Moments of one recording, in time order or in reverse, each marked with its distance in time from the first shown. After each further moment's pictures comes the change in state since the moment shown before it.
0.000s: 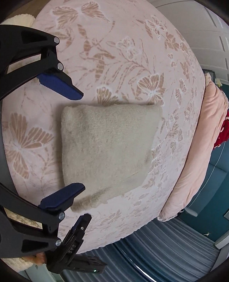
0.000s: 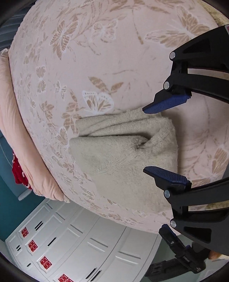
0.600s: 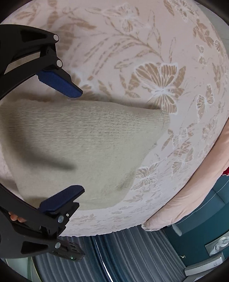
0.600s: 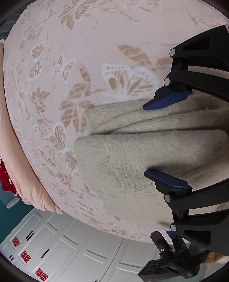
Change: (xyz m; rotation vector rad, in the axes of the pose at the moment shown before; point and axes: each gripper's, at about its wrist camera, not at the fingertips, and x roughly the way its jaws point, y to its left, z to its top) left arm 0.102 0.060 0.077 -0.271 0.129 -0.101; right arm 0.093 0.016 0.080 -0.028 0.086 -0.067
